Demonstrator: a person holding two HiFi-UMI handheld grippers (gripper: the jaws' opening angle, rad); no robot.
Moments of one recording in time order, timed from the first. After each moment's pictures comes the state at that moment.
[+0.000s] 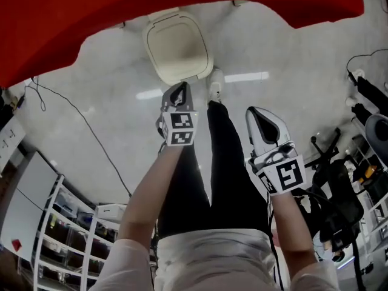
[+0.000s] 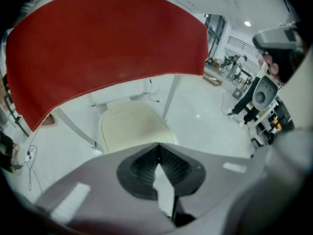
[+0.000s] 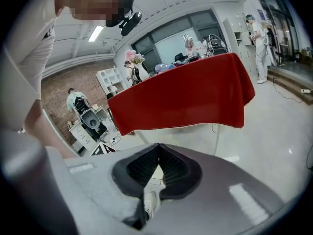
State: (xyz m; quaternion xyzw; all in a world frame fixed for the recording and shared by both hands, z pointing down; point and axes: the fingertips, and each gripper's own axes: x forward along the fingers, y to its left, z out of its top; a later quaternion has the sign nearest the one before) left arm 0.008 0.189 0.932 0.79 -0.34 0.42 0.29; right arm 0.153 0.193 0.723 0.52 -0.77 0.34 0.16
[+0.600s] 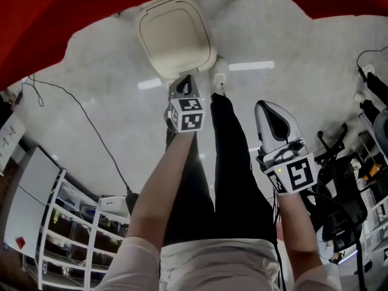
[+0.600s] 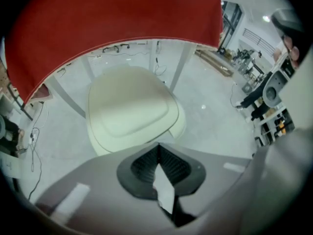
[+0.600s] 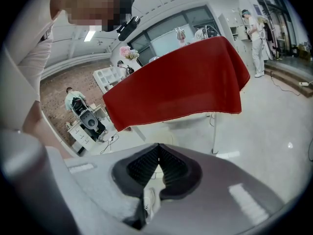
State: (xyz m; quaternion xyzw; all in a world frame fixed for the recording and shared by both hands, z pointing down) left arm 0.013 0.226 1.021 0.73 -0.35 0.47 0.35; right arm 0.167 0.205 0.772 0.52 -0.76 0.36 0.16
